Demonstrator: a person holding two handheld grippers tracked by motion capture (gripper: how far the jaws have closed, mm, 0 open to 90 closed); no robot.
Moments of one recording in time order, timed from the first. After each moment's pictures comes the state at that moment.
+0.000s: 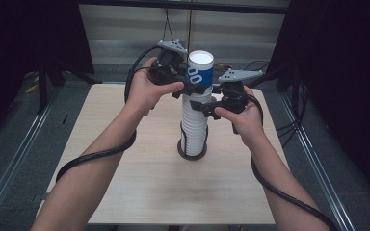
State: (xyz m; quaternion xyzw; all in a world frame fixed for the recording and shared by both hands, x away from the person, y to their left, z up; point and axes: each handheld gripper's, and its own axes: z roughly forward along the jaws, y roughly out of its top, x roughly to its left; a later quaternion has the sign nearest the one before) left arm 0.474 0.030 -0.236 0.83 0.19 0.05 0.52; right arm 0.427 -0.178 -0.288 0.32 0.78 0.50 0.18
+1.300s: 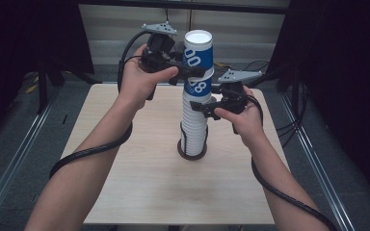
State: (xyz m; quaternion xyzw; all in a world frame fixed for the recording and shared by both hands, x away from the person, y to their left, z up) left arm 0.468 0.048 -0.200 0.79 0.19 0.06 0.58; right arm 0.427 -0.177 -0.289 0.32 0.79 0.50 0.18
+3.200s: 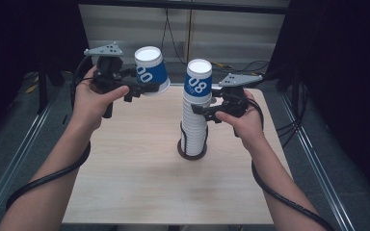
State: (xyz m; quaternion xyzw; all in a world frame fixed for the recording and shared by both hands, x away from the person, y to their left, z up) left arm 0.449 0.149 -0.248 0.78 0.23 0.09 0.58; right arm 0.423 -0.181 -0.297 0.32 0.79 0.49 0.19
